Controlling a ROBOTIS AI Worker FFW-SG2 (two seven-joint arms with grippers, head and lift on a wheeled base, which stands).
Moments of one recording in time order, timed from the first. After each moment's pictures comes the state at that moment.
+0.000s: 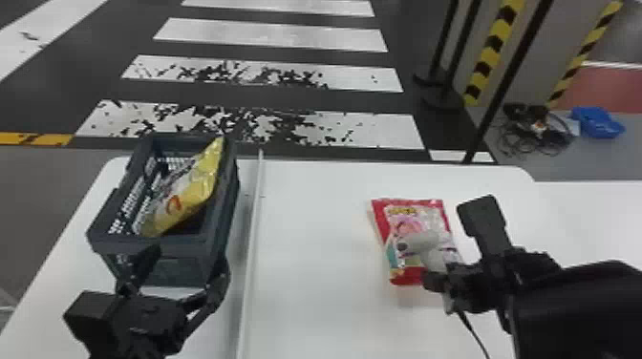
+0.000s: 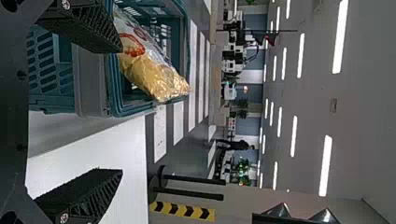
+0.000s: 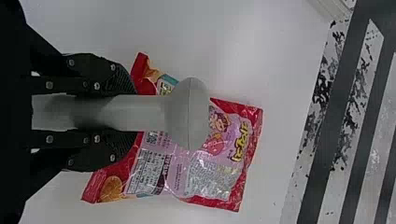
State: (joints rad) left arm 0.52 0.07 -0.04 -1.92 0.06 -0.07 -0.10; right arm 0.10 -0.16 0.08 -2.11 0.43 1.32 0.60
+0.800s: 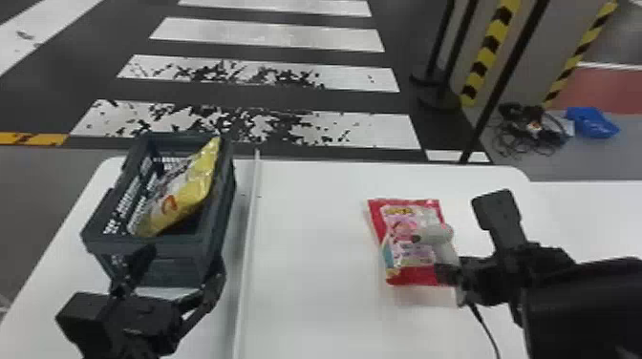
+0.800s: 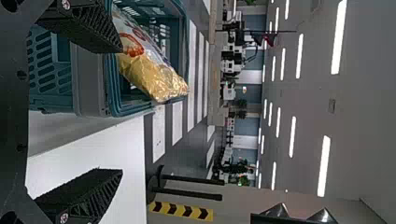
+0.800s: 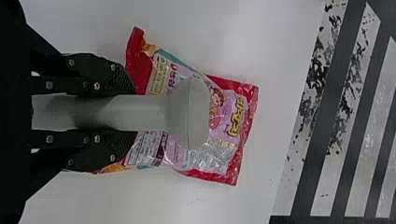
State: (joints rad) left arm 0.52 0.07 -0.04 -1.92 0.06 -0.07 -0.10; right arm 0.10 -0.17 0.03 -2.12 0.43 1.32 0.59
